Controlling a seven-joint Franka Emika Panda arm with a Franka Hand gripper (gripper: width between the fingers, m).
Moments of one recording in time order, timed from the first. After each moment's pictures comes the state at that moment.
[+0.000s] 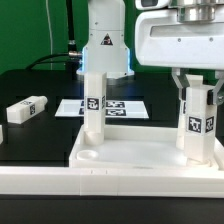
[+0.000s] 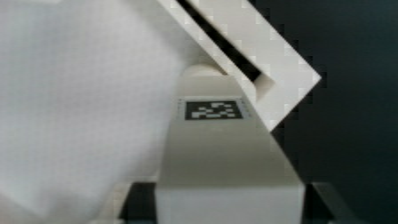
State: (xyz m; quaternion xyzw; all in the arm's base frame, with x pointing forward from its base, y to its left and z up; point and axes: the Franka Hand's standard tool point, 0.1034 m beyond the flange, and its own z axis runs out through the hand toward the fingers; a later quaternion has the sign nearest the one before) arm 0.634 0.089 0.117 -0.88 0.48 -0.03 0.06
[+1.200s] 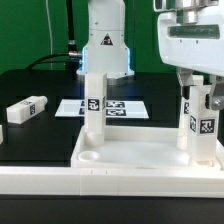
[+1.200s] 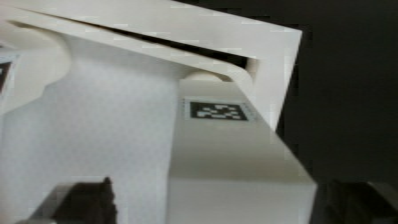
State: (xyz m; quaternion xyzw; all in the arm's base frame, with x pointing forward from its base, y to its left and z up) arm 0.633 0.089 0.115 -0.78 0.62 -0.01 0.07
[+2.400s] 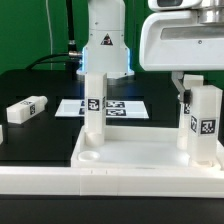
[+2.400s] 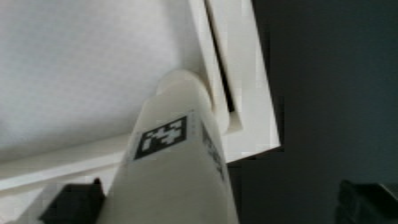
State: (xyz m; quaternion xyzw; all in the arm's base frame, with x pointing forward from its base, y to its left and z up) arm 0.634 0.108 0.115 -0.99 0.13 -0.05 0.03
